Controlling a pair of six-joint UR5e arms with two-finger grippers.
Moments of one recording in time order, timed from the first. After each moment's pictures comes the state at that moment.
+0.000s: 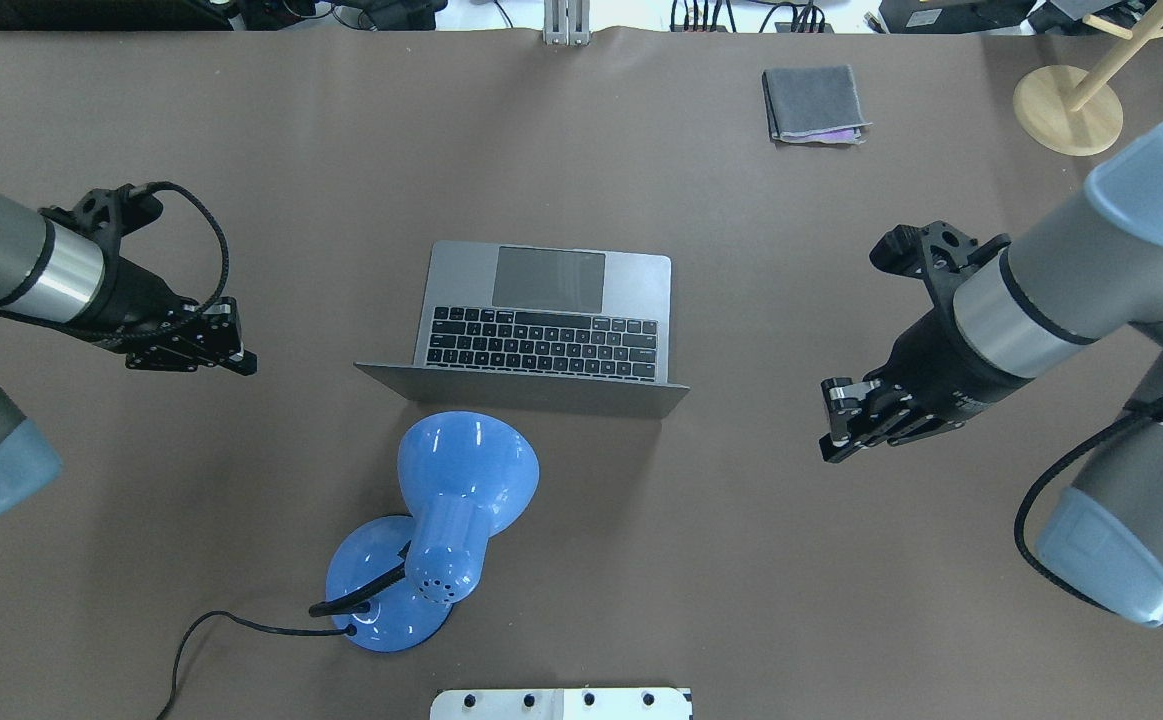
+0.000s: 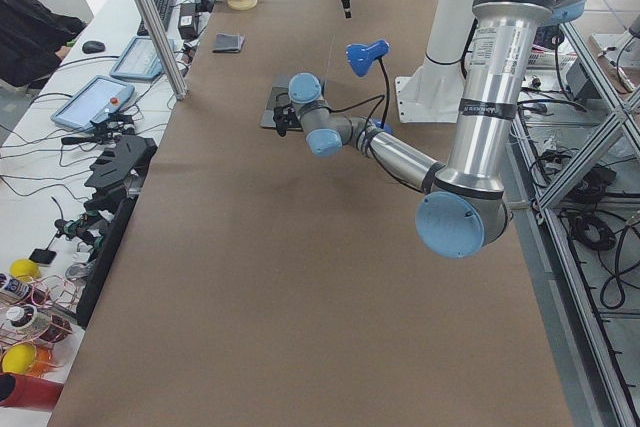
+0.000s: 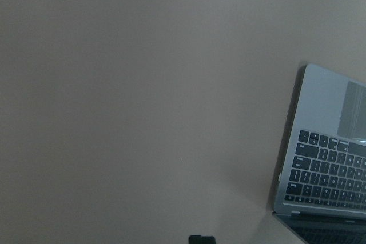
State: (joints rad) left arm -0.81 -1.74 -1.82 -2.18 -2.32 -1.41; right arm 0.70 -1.37 2.16 -1.47 2.37 1.15
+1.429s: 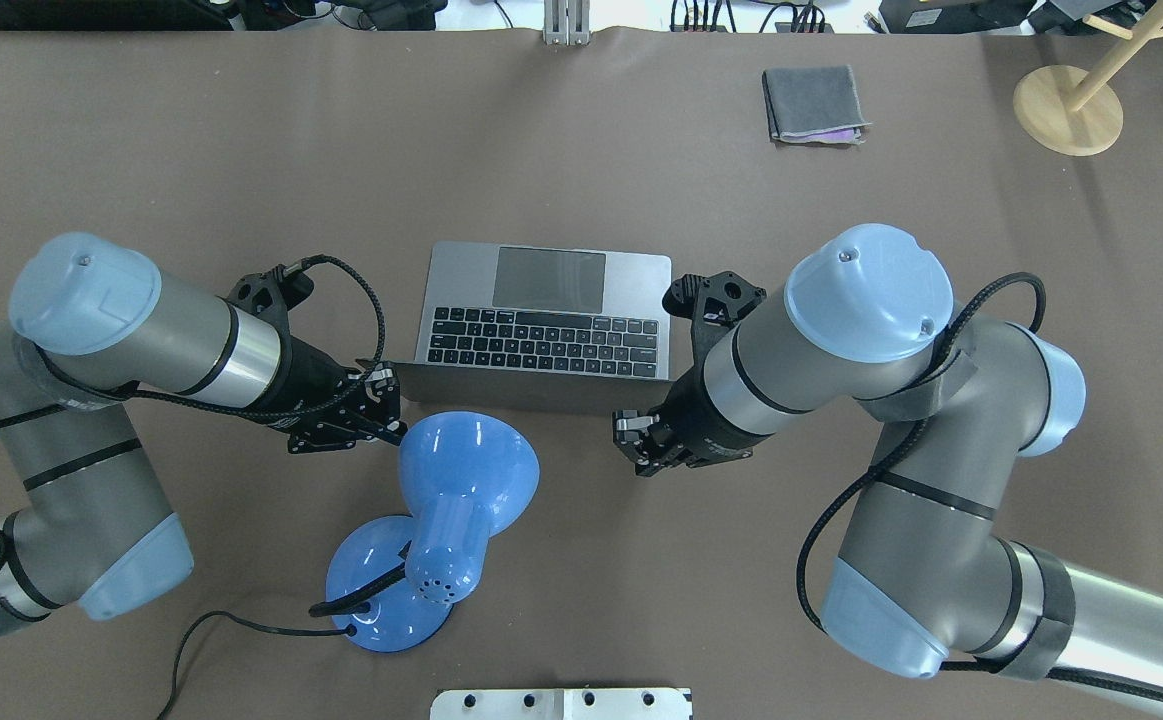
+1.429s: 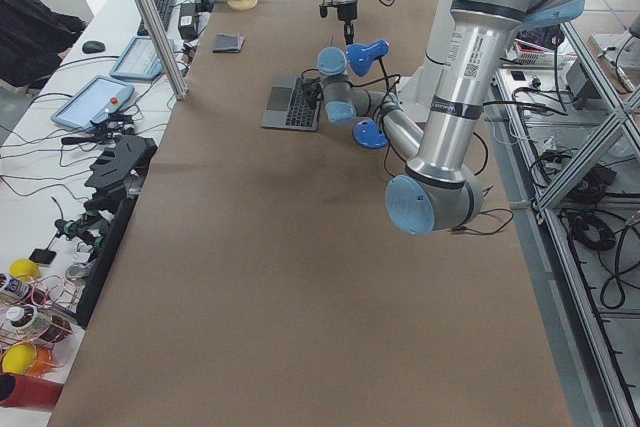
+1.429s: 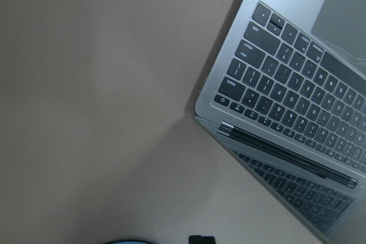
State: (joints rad) left arm -0.60 -1.89 -1.84 -2.18 -2.18 -1.75; right arm 0.52 -1.08 1.96 -1.42 2.11 1.34
